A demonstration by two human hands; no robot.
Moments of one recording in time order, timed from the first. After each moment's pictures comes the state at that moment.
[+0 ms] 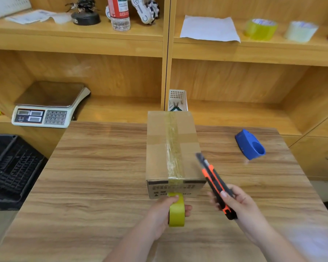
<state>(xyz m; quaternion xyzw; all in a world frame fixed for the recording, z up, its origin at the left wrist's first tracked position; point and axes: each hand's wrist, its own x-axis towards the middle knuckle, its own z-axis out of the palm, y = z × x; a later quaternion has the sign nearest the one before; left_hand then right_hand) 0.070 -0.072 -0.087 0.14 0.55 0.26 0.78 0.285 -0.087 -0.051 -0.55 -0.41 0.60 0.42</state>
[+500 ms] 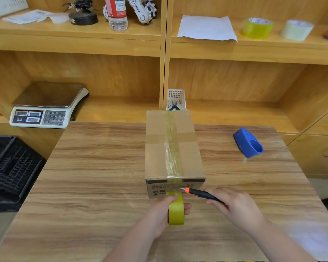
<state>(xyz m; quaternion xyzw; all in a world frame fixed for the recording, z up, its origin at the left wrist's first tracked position) 0.071 -0.074 -0.087 0.15 0.56 0.25 0.78 0.302 -0.077 -0.075 -0.49 -0.85 0.06 0.19</state>
